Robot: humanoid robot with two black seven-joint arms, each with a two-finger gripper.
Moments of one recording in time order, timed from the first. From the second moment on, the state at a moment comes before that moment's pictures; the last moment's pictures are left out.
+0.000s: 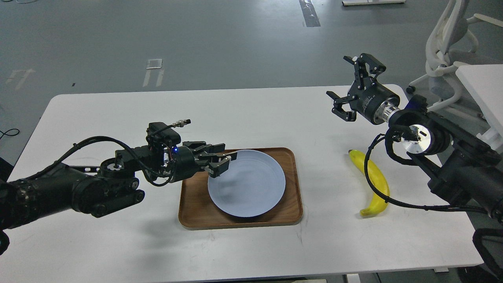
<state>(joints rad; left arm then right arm) -1.00 0.32 0.24 -0.89 1.31 0.23 -0.46 0.77 -0.39 0.67 0.87 -0.07 0.20 0.06</state>
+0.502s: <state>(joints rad) -1.05 0.32 -0.35 -0.87 0.44 -0.05 -0.33 0.82 -0.66 0.48 1.07 -0.66 0.20 0.08</state>
